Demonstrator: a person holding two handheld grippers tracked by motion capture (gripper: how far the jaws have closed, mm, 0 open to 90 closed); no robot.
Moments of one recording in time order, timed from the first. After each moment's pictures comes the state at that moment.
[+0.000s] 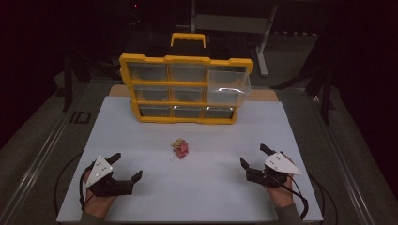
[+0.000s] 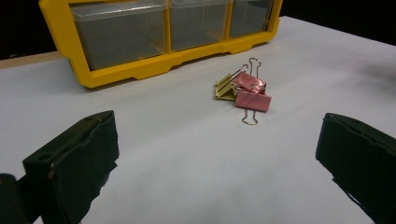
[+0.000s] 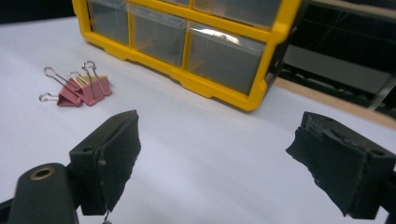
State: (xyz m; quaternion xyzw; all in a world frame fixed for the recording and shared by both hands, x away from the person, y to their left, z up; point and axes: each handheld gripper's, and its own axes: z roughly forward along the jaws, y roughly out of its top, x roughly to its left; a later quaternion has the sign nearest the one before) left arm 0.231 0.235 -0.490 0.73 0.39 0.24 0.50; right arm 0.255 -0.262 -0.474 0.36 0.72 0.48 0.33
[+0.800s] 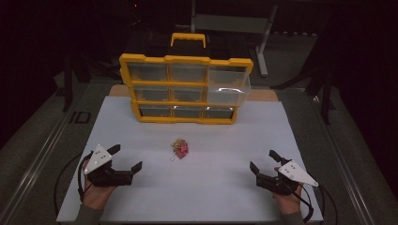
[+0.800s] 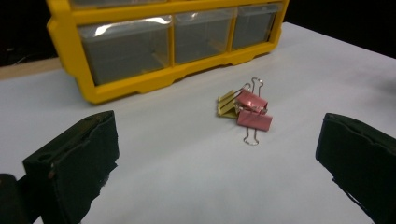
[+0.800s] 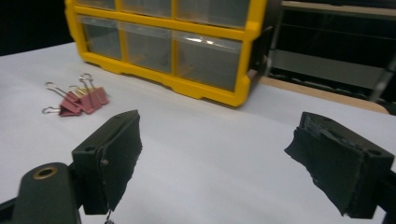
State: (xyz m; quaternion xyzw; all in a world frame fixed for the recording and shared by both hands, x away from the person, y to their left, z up) left arm 0.251 0.232 -0.456 0.74 0.39 0.23 0.50; right arm 0.237 -0.290 -0.485 0.39 0.69 0.52 0.33
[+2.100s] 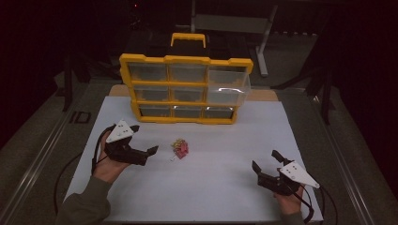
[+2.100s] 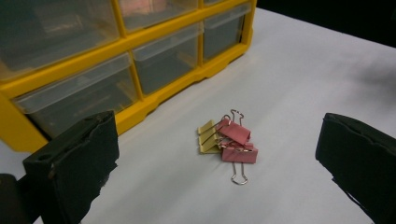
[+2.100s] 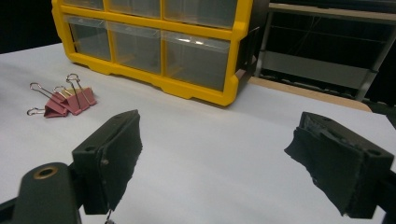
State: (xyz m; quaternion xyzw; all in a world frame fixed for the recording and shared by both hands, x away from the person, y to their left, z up) left arm 0.307 0.192 -0.417 0.81 0.32 0.19 0.46; right arm 0.237 -0.293 -0.487 0.40 0.68 0.51 0.35
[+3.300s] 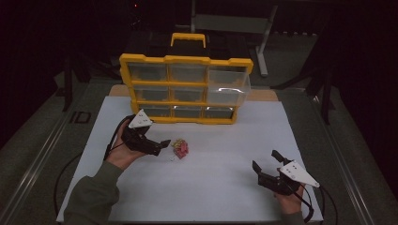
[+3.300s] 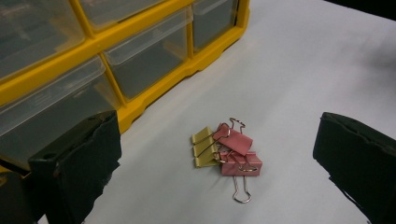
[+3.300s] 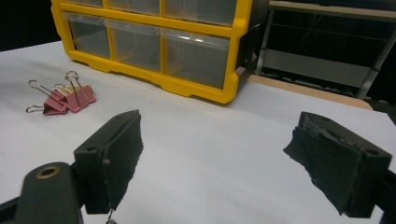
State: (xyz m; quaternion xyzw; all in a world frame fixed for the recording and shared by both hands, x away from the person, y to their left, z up) left arm 0.344 0.159 -0.417 0.84 0.31 0.16 0.42; right arm 0.238 -0.295 -0.488 0.40 0.68 0.51 0.34
